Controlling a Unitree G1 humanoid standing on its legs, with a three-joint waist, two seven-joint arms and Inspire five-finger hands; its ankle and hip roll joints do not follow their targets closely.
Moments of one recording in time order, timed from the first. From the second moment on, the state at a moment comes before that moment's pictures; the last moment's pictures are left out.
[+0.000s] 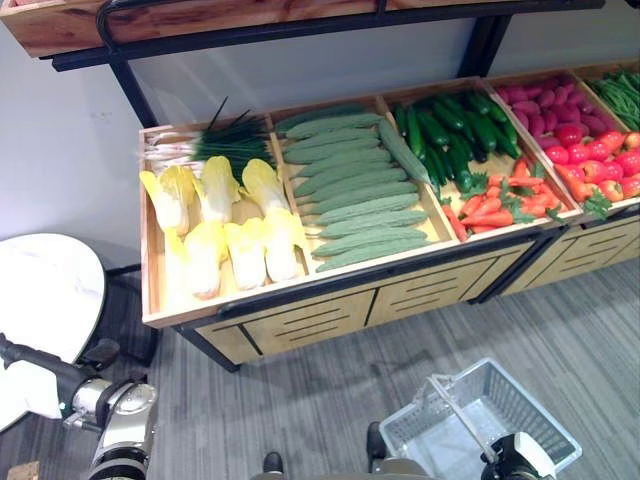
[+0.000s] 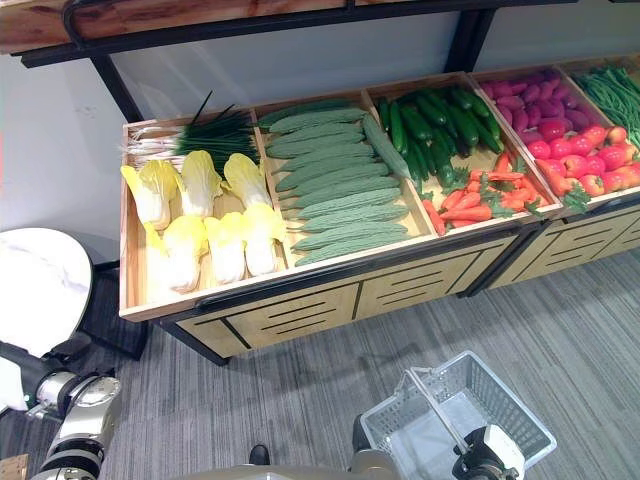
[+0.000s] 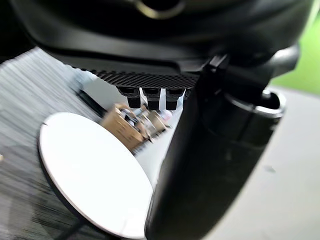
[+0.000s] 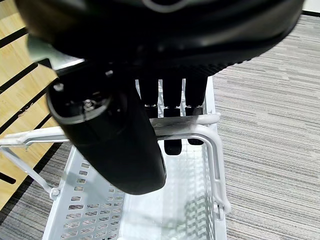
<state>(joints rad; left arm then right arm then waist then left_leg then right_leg) -0.03 0.40 0.15 0.66 -0.01 -0.09 1.01 0.01 -0.35 0.20 1.33 -0.28 -0.07 -0.49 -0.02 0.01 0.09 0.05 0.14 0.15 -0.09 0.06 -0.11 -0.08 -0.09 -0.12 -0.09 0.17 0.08</state>
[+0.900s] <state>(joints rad) -0.11 0.37 -0.03 0.55 0.07 -0.07 0.82 -0.04 -0.35 0.24 1.29 -0.32 -0.05 -0.47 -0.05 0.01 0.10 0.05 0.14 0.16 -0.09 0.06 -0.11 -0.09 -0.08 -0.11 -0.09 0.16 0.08</state>
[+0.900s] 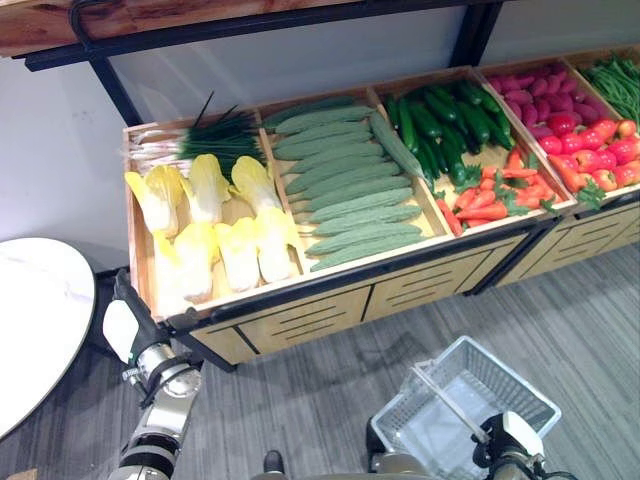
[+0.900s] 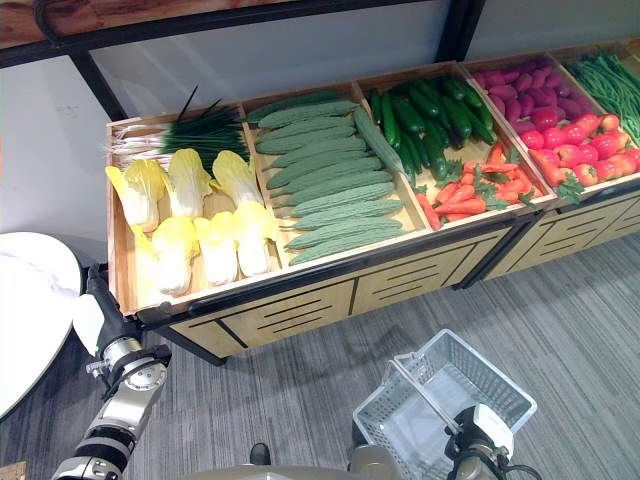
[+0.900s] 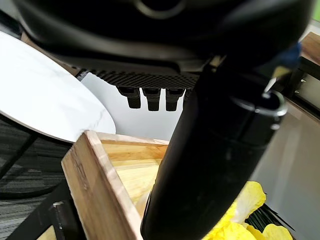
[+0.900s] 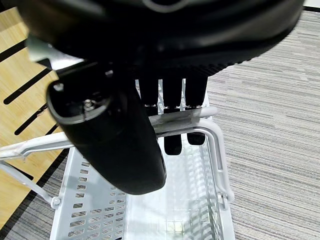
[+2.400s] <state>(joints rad) -0.36 0.36 0.06 0.76 -0.18 0.00 0.88 -0.11 -0.35 0.32 1.23 -0.35 -0.03 -0.45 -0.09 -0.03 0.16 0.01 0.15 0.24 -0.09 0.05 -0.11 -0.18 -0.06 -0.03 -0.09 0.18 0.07</state>
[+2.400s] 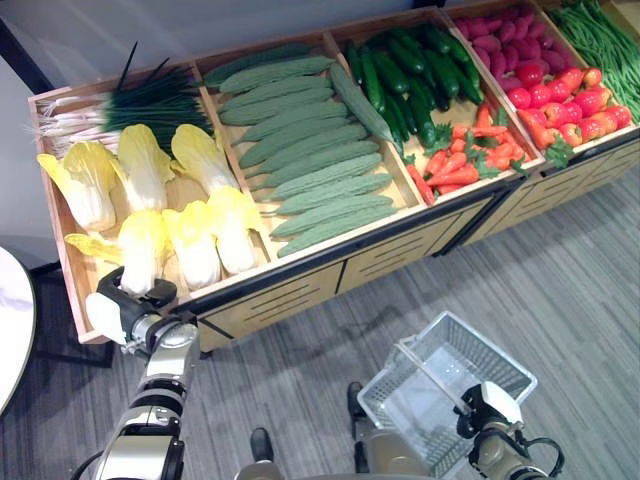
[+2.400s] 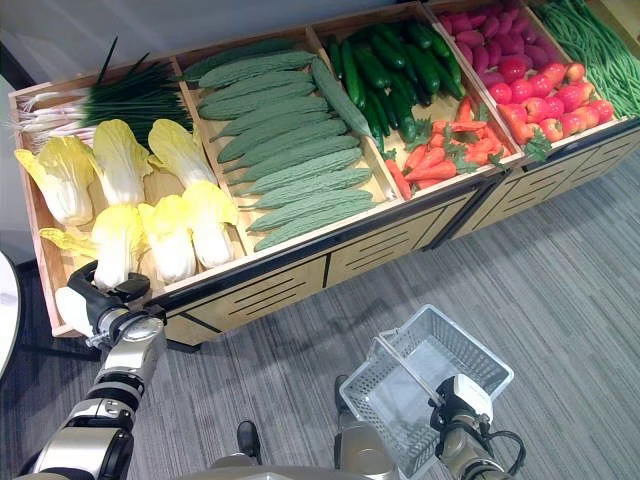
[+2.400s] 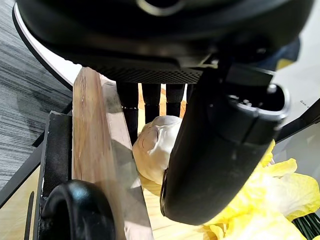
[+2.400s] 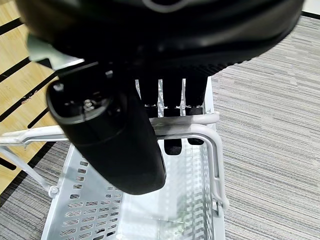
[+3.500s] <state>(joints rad) 0.03 0.42 -0.14 0.10 -0.58 -0.21 0.20 -0.06 -0.36 0.23 1.20 -0.30 -0.04 -0.36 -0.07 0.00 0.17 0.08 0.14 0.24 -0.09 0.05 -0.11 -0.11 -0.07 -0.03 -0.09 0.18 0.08</state>
